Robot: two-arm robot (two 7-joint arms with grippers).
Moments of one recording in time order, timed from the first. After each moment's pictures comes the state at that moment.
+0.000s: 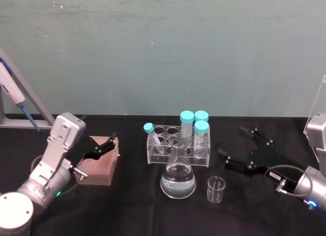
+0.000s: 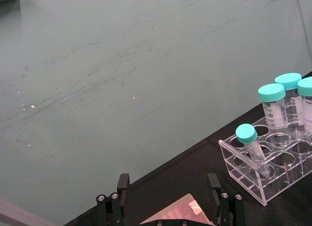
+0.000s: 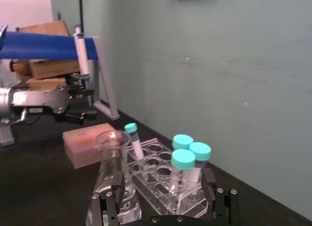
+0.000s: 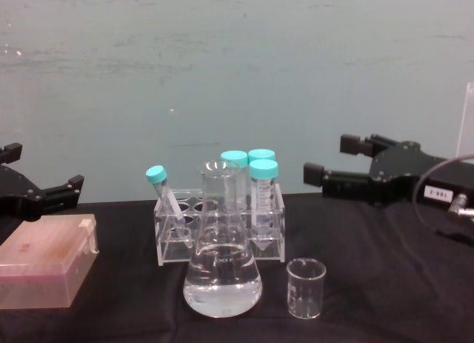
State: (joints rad) left arm -0.20 0.60 0.45 -1.41 -0.25 -0.12 0.03; right arm 0.32 0.34 -0.31 -1.26 0.36 -0.18 0.72
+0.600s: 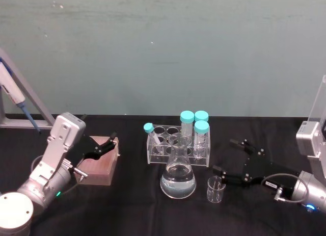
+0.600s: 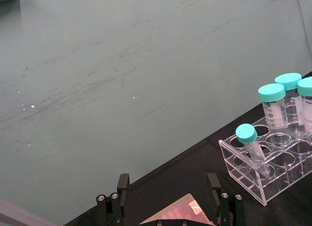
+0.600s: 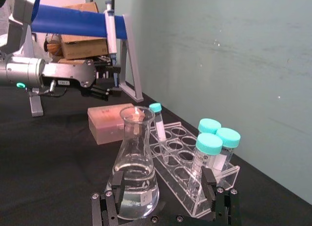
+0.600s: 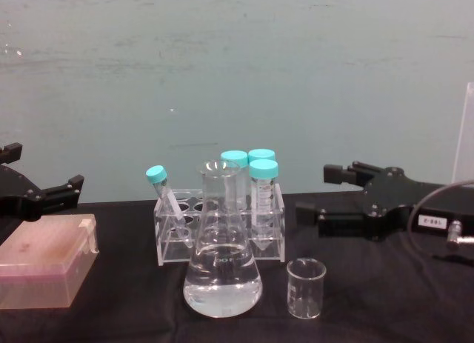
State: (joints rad) left arm -0.20 0.60 0.45 -1.41 -0.25 -0.12 0.03; right arm 0.41 0.37 -0.41 -1.12 0.37 -0.24 0.84
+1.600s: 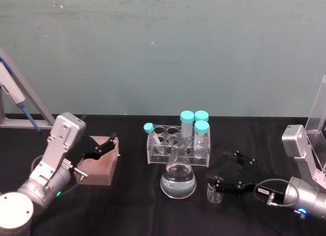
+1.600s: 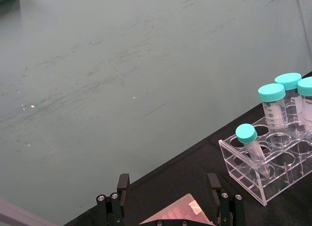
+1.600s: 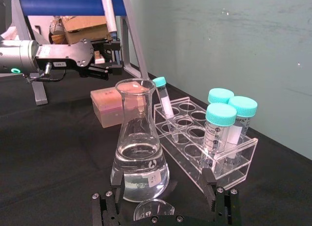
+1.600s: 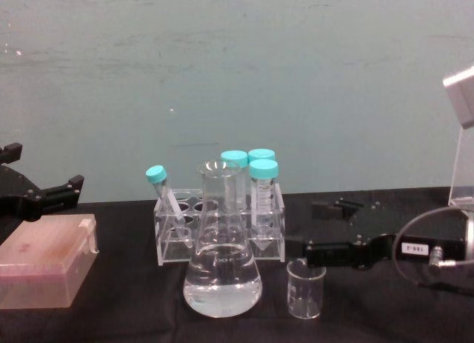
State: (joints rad) left arm -0.20 0.60 0.45 -1.41 -0.25 -0.12 0.03; right arm 0.48 0.36 -0.50 -1.00 0.43 -0.19 0.84
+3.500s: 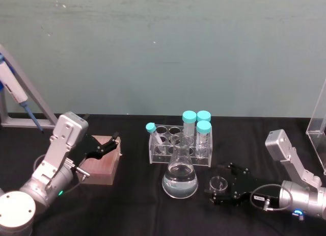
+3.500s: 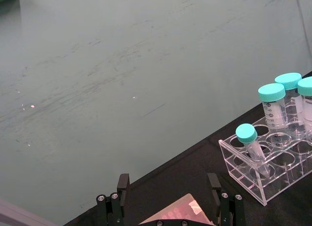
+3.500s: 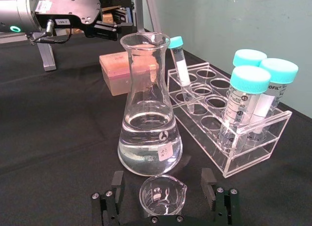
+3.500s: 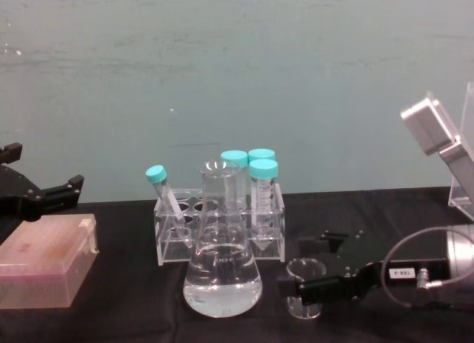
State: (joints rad) left arm -0.20 0.60 0.45 -1.41 -0.25 -0.12 0.03; right arm 0.58 0.35 -0.61 -0.87 0.40 -0.17 0.89
